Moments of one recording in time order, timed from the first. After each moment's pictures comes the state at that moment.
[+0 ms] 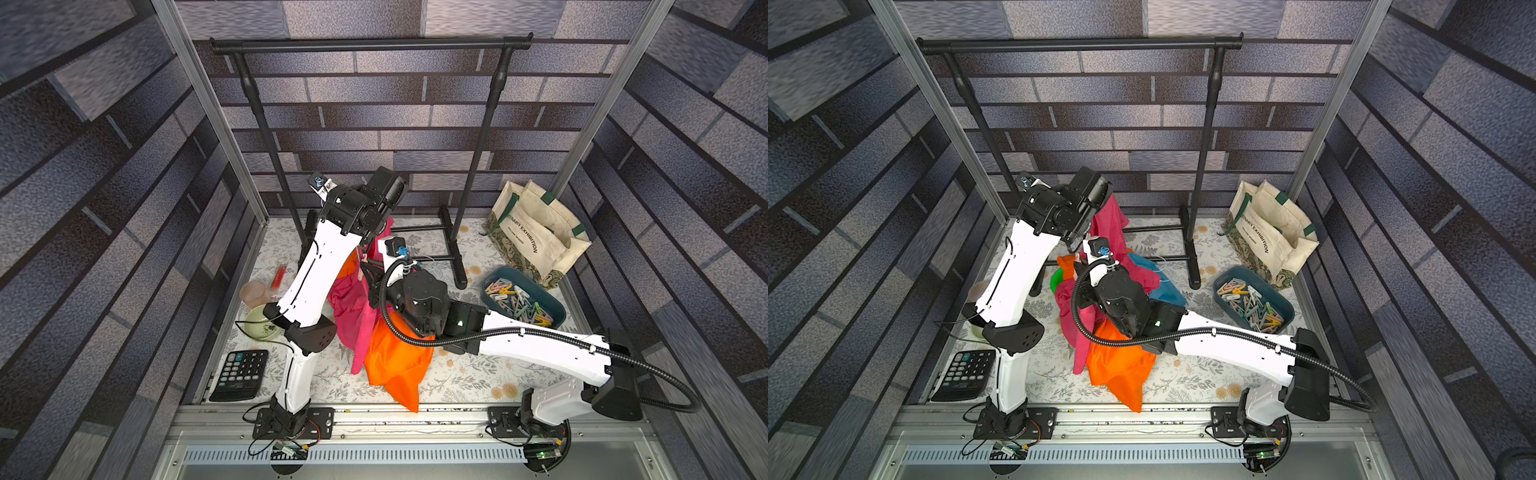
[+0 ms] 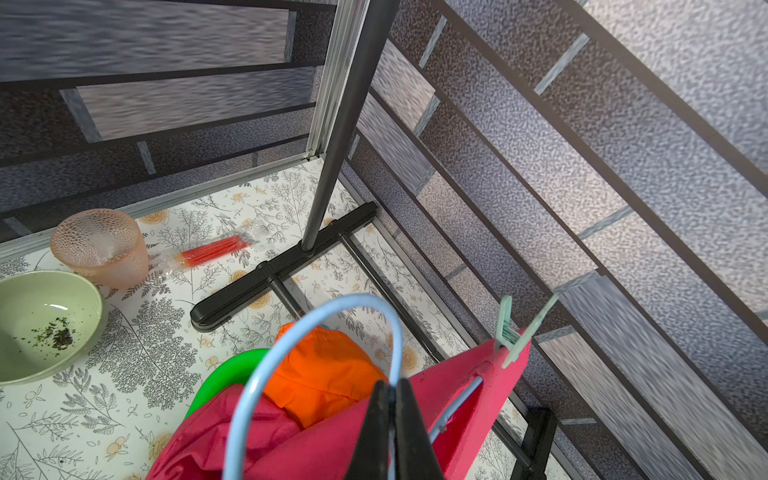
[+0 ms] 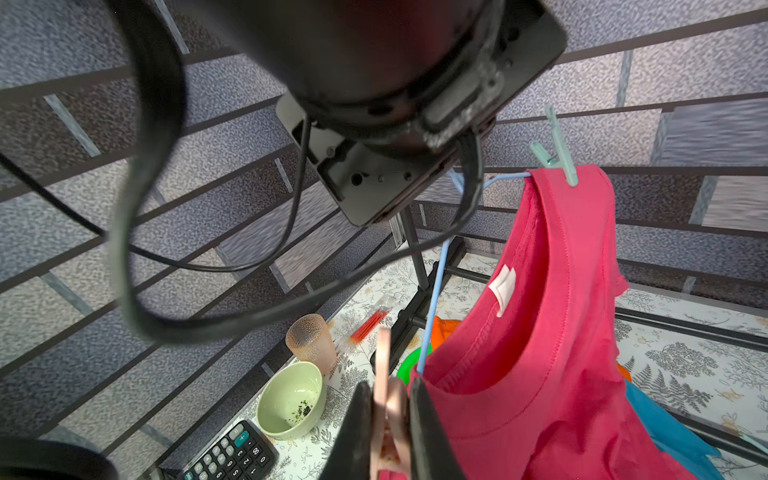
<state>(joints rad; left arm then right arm) -0.65 2.05 2.76 -1.67 -0.94 -1.38 1.23 1.49 1.31 0.07 0.48 0.31</state>
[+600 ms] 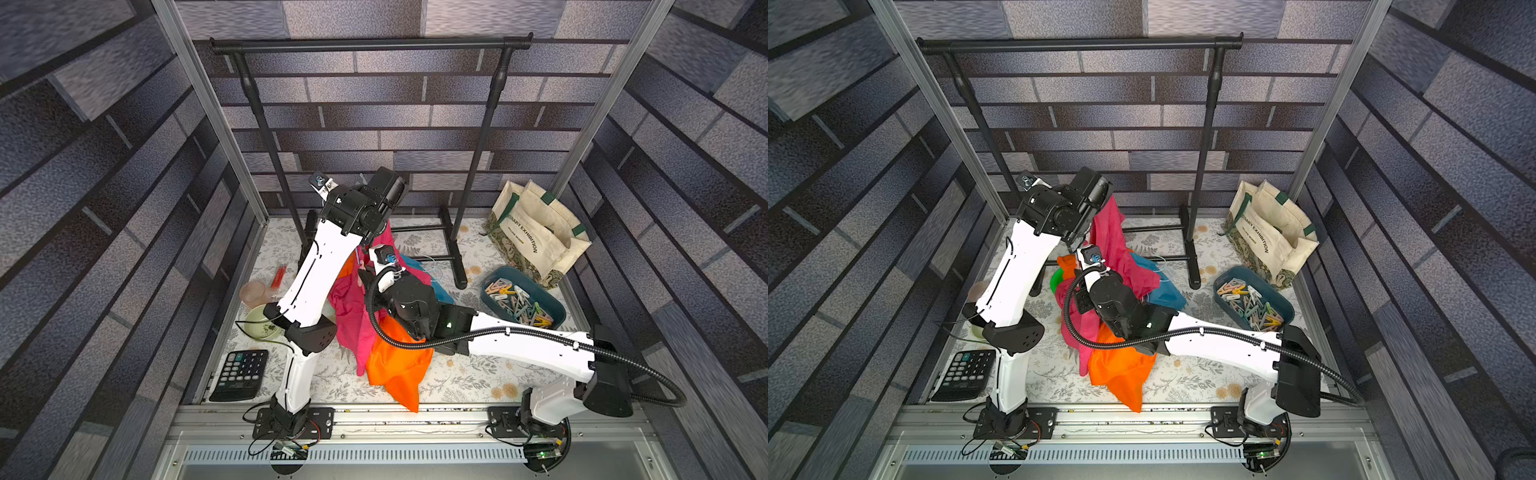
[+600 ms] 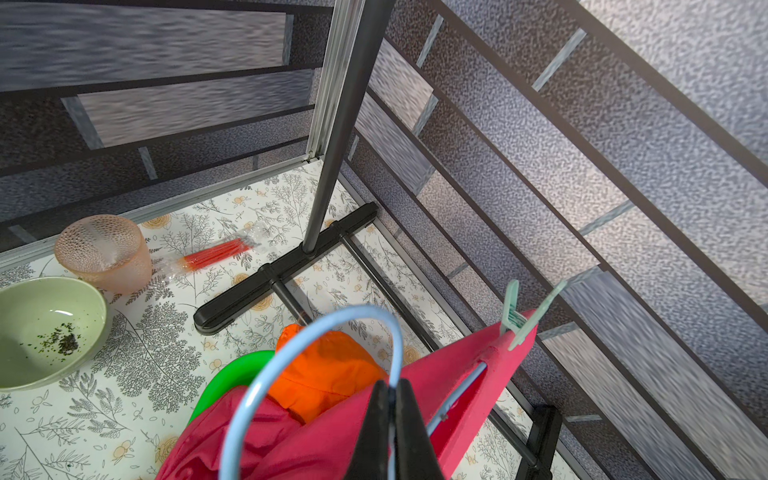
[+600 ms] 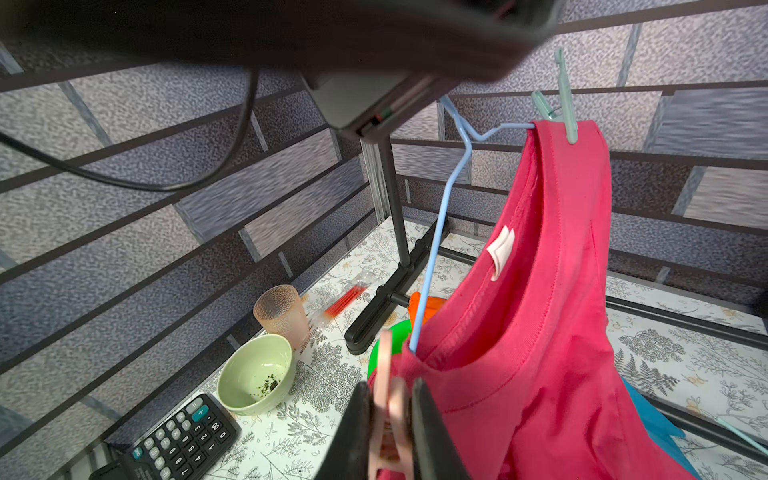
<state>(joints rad) -0.66 2.05 2.76 -1.67 -0.94 -1.36 1.24 1.53 1.28 0.07 0.50 0.25</state>
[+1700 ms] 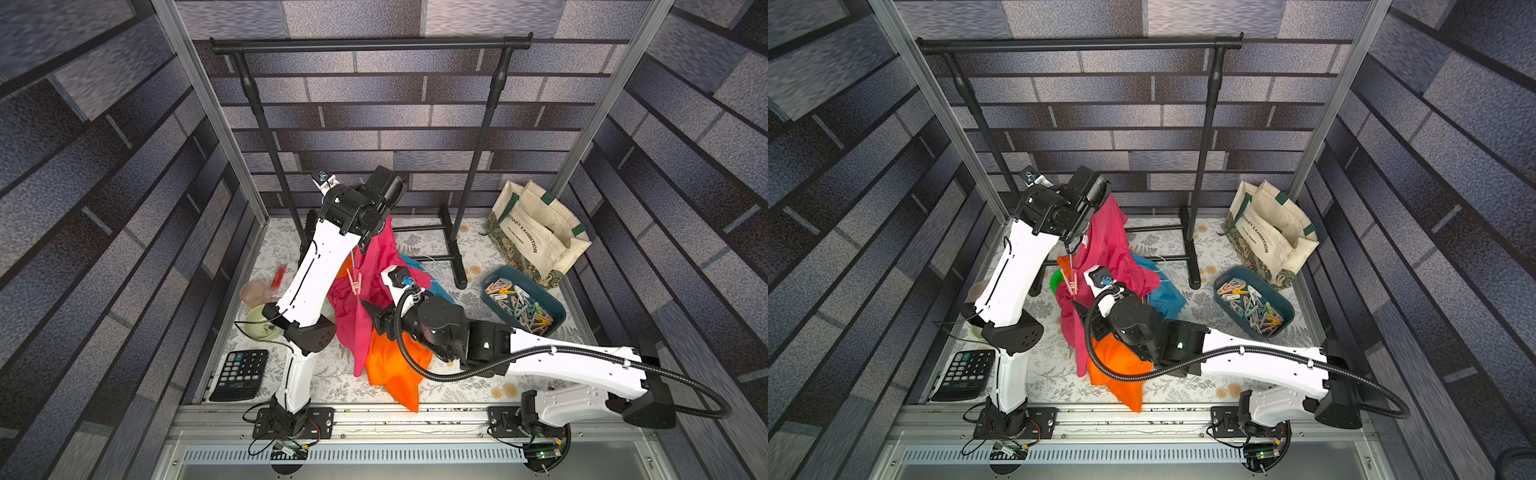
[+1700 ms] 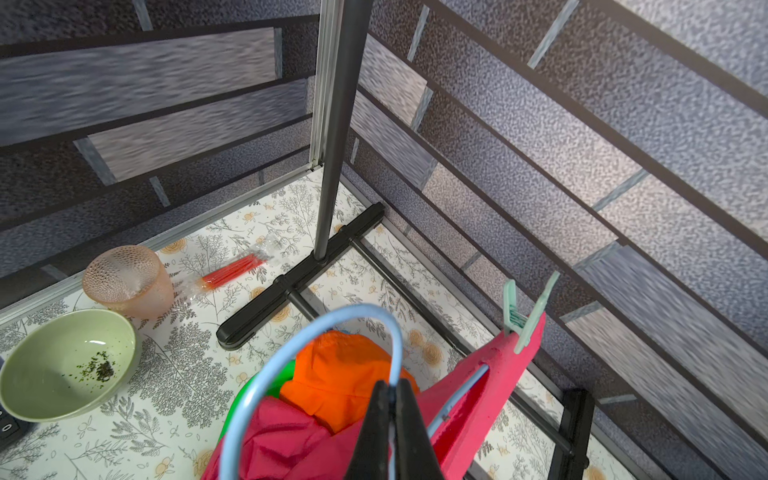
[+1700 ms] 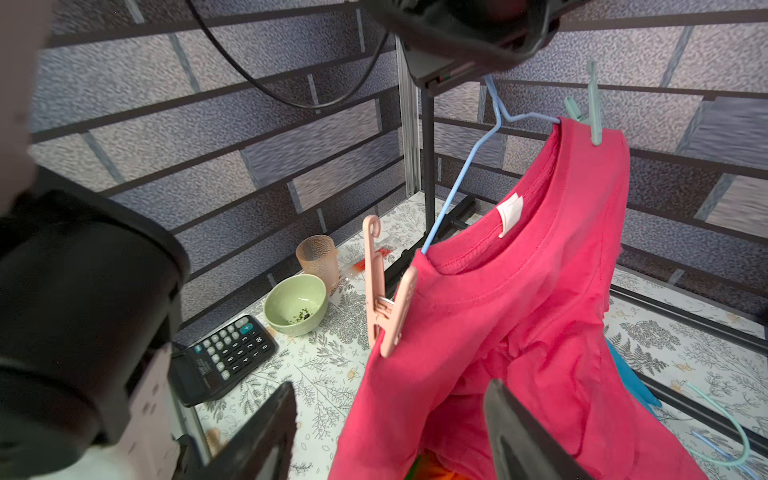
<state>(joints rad) -0.65 2.05 2.76 -1.67 -0.92 -1.20 1.36 1.28 1.16 -0.11 0.47 0.22</state>
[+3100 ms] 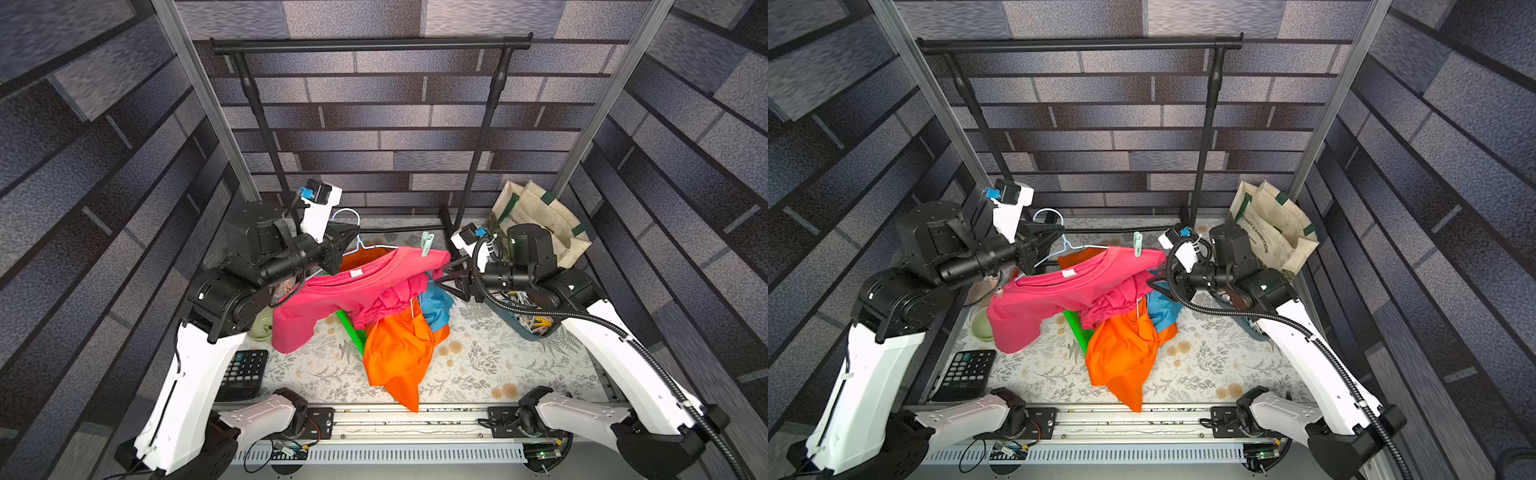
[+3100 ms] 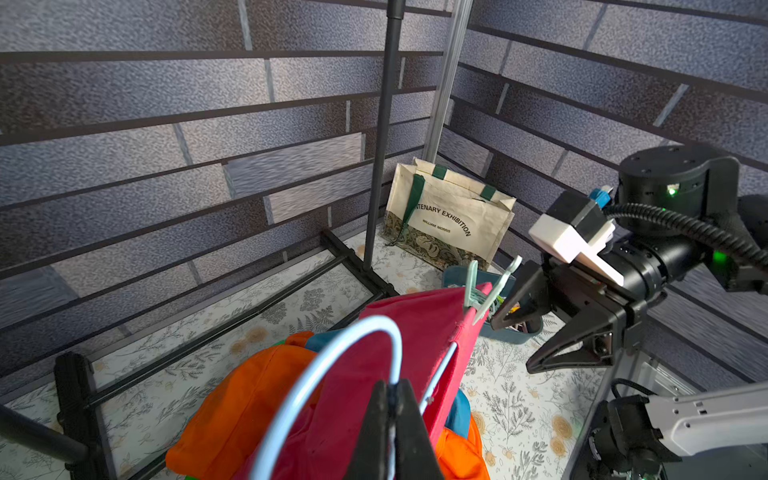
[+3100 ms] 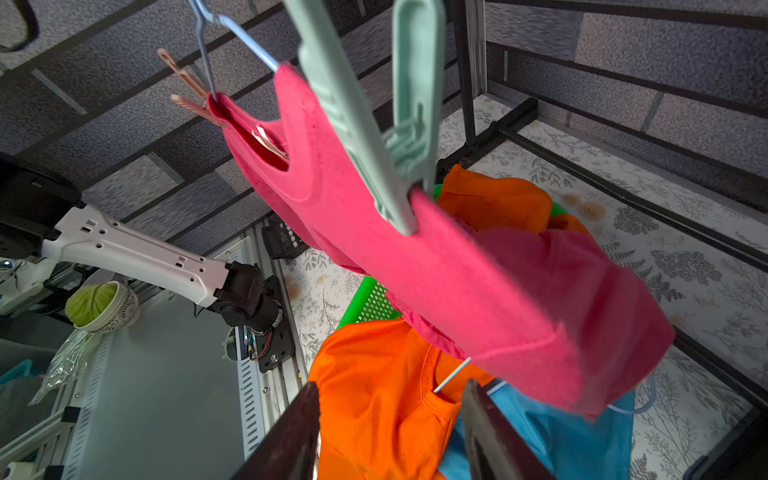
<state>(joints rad) -0.48 1.15 1.79 -0.90 0.34 -0.03 0.53 1.14 1.35 -0.76 -0.69 -0.05</state>
